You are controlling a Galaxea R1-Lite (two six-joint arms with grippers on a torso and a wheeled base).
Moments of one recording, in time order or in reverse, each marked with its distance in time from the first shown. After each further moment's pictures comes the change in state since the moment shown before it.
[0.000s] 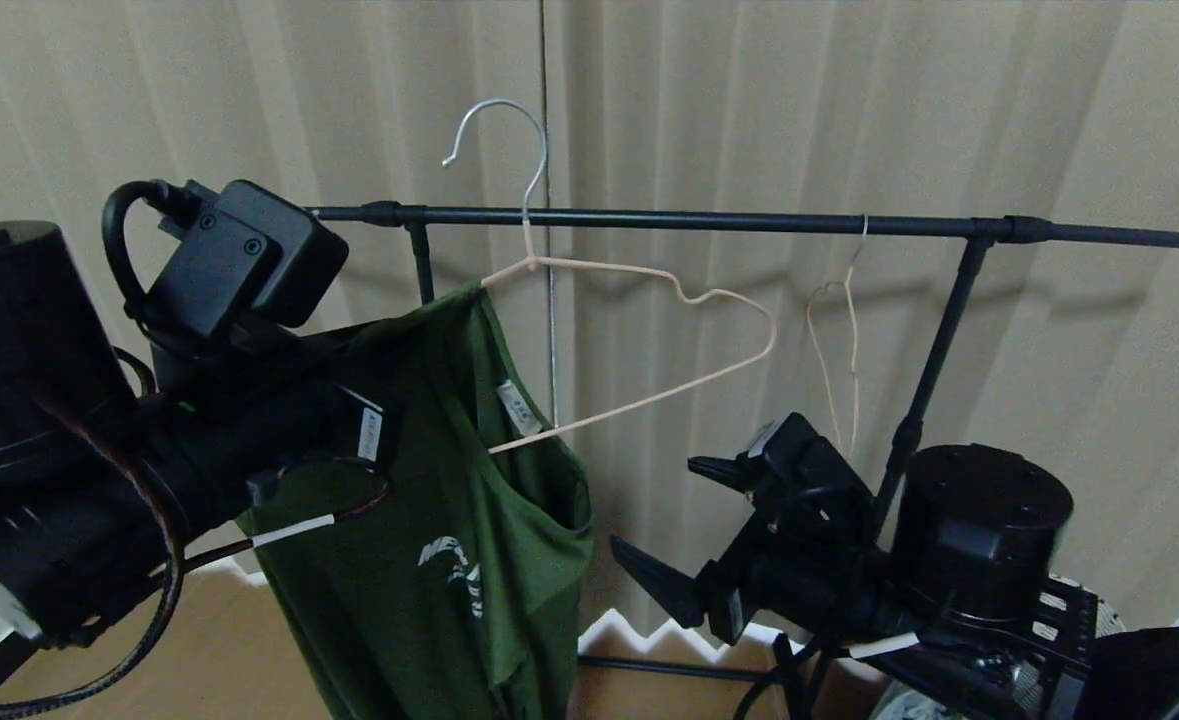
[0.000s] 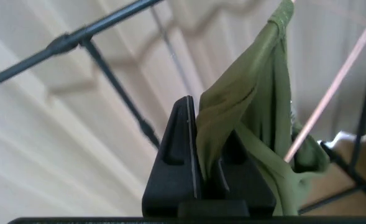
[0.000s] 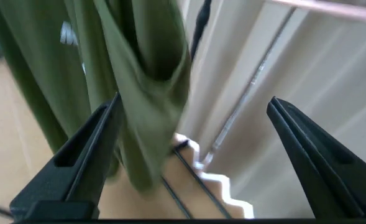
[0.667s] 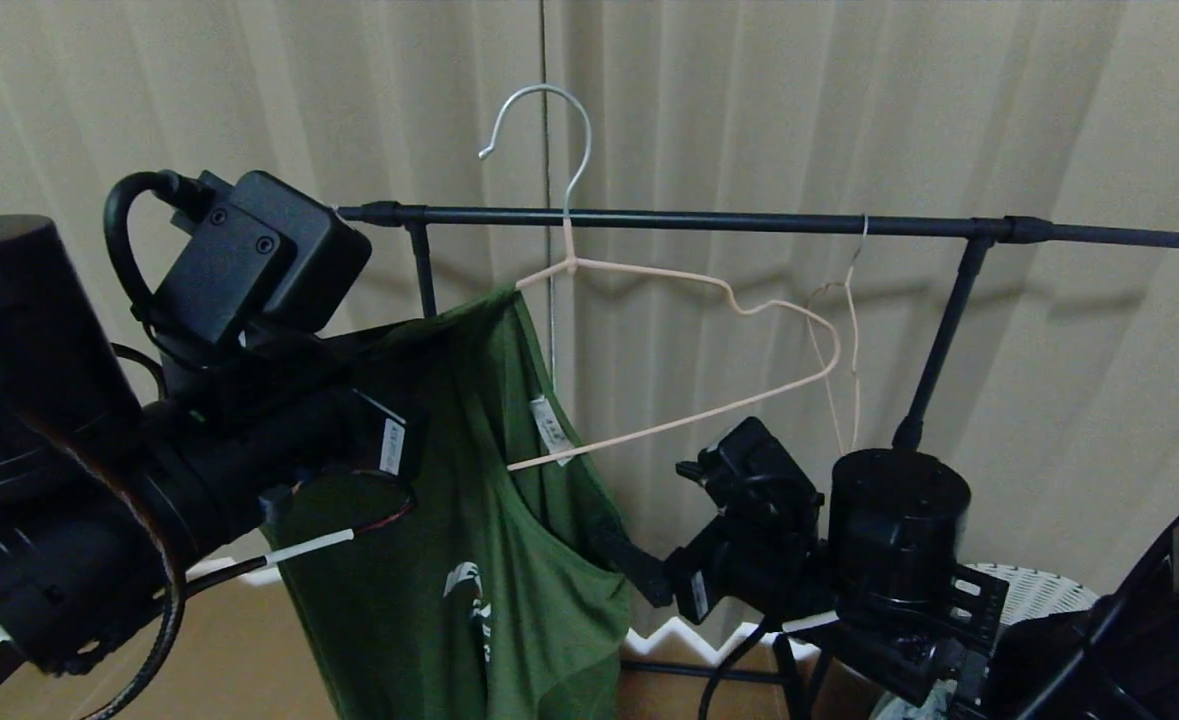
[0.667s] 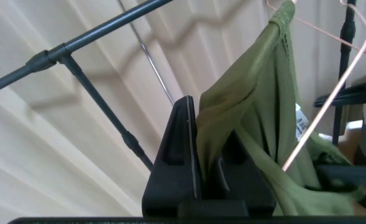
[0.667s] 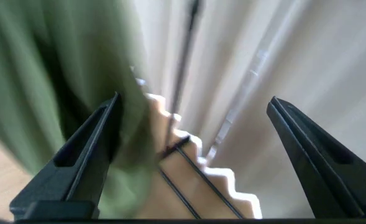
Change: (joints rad) left arm -0.067 -0.006 -0.010 0.000 0.002 0.000; right arm -0.020 0.116 -0.042 -0.043 -0.061 0.033
